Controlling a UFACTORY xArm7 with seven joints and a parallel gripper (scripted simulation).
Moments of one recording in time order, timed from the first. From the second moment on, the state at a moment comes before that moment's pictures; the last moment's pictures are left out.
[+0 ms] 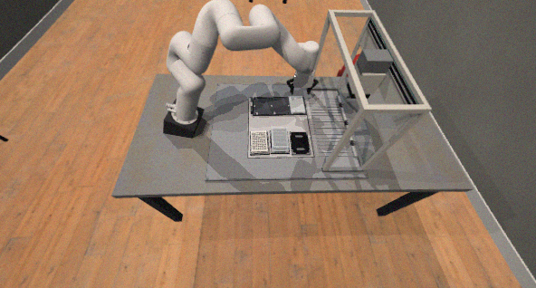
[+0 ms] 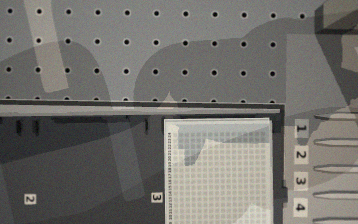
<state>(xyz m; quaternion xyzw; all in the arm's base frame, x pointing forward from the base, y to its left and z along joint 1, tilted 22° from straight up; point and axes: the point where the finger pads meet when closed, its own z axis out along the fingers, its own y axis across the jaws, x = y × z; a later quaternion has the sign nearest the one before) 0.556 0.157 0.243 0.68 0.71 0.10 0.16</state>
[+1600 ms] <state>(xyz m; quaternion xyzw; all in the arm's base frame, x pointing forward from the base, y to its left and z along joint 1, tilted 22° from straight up) 0.500 0.056 0.258 0.69 0.70 0.10 0.16</state>
